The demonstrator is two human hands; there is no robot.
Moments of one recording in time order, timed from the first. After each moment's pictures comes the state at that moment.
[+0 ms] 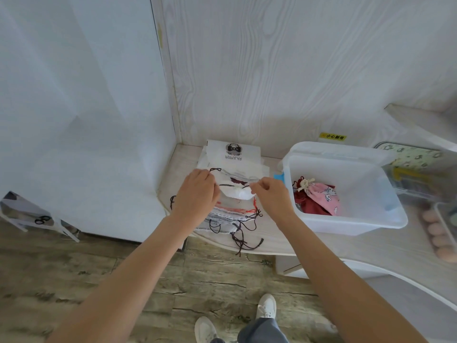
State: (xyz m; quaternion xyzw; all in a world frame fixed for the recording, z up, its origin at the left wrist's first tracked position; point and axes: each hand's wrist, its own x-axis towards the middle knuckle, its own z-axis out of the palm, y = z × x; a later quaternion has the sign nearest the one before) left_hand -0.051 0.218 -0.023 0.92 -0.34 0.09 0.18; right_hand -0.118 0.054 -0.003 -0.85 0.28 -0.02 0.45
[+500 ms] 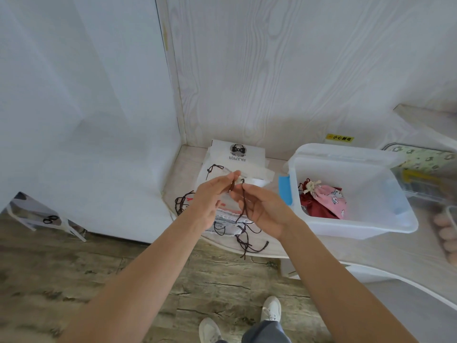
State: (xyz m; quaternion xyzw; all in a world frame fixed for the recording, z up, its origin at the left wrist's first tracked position) left_hand -0.064 0.198 -0.001 0.62 0.03 -0.32 0.72; right_hand -0.123 0.073 0.006 -0.42 0.23 0.09 0.87
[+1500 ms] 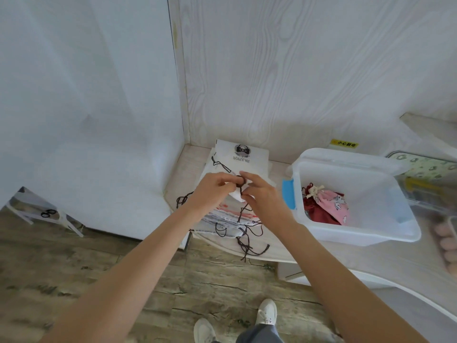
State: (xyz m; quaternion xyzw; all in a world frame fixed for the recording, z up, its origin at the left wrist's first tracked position) left_hand -0.051 0.208 0.013 0.77 -0.14 -0.24 0.57; right_hand -0.103 0.065 -0.017 -0.97 -0.04 -0.08 0.24
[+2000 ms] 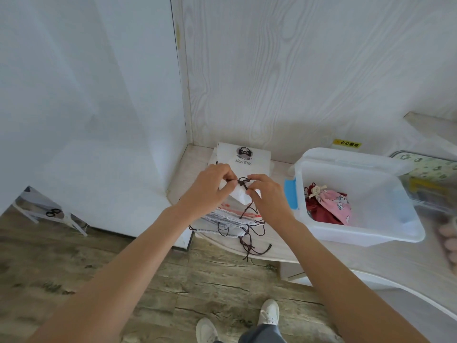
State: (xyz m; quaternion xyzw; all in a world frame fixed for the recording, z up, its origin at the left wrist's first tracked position) left_hand -0.041 0.222 0.009 0.86 -0.34 -0.05 0.37; right_hand -0.097 0.064 -0.018 -0.95 0.10 -0.07 0.30
